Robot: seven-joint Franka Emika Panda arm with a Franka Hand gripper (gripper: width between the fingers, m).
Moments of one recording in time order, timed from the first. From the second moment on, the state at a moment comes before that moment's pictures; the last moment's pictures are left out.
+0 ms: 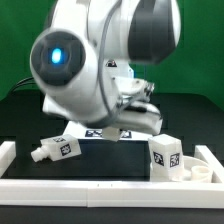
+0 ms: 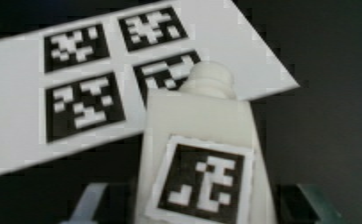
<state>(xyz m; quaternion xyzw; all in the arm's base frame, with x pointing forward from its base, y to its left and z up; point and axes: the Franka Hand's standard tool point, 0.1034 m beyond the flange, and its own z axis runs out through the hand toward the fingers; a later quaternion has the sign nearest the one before) 0.455 -0.014 0.058 -0.89 0.17 0.42 0.07</state>
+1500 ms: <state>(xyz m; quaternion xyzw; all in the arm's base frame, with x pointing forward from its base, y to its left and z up) 0.536 0.063 0.135 -1.00 0.07 -0.05 0.01</state>
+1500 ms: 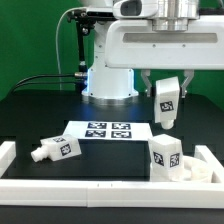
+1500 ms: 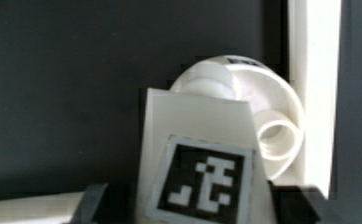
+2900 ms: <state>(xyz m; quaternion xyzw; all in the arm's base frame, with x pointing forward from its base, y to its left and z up) 0.563 0.101 0.122 -0.96 -0.16 -0.24 -0.02</state>
